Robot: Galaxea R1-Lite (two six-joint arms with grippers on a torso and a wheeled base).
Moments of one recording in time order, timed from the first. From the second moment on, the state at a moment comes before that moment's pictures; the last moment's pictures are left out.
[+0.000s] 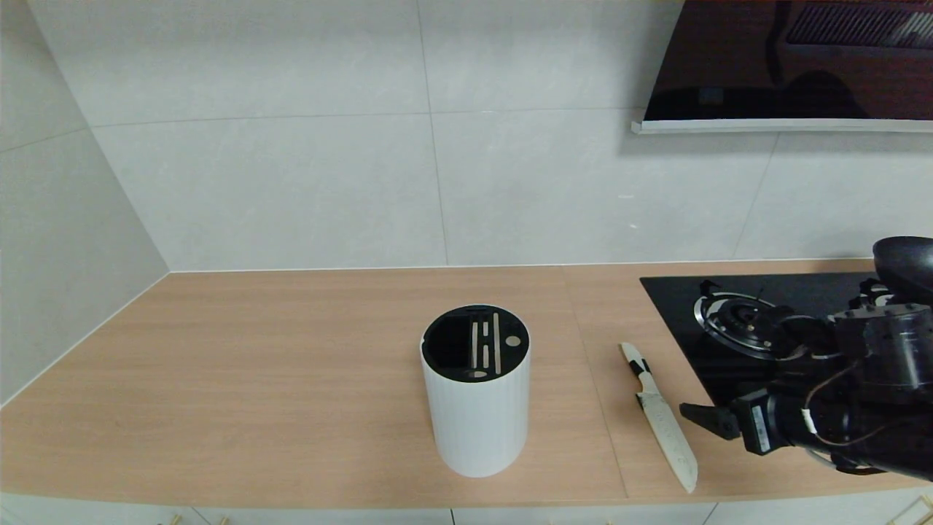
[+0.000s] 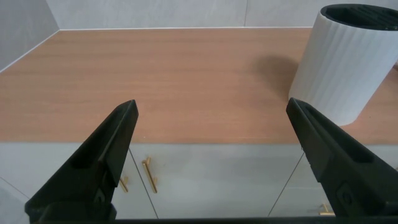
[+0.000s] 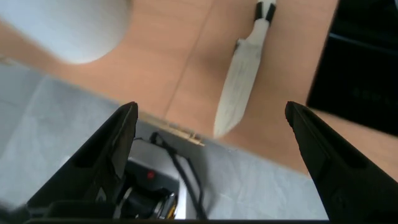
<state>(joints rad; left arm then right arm) 0.00 0.00 0.00 0.00 0.02 0.00 0.29 1.60 -0.47 -0.53 0.07 -0.01</state>
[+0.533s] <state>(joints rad) 0.00 0.00 0.00 0.00 0.02 0.00 0.31 1.98 -0.58 -0.78 -0.05 -0.01</state>
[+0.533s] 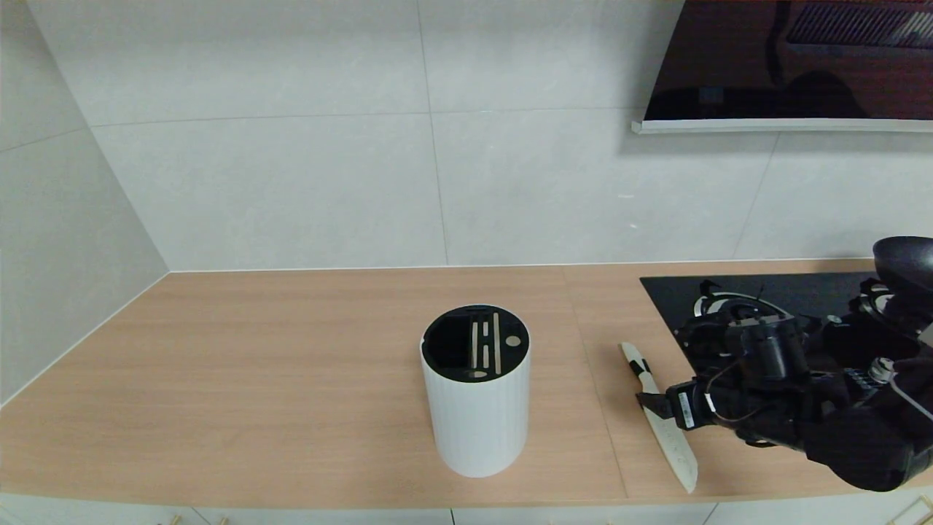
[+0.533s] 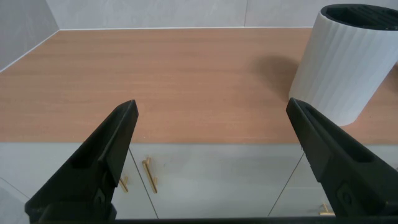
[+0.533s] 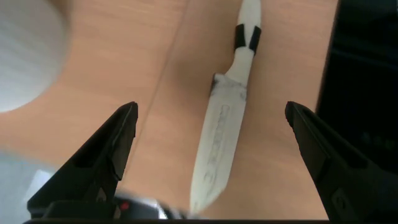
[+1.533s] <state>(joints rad) 0.00 0.00 0.00 0.00 0.02 0.00 0.31 2.30 -0.70 -0.98 -0.18 0.07</state>
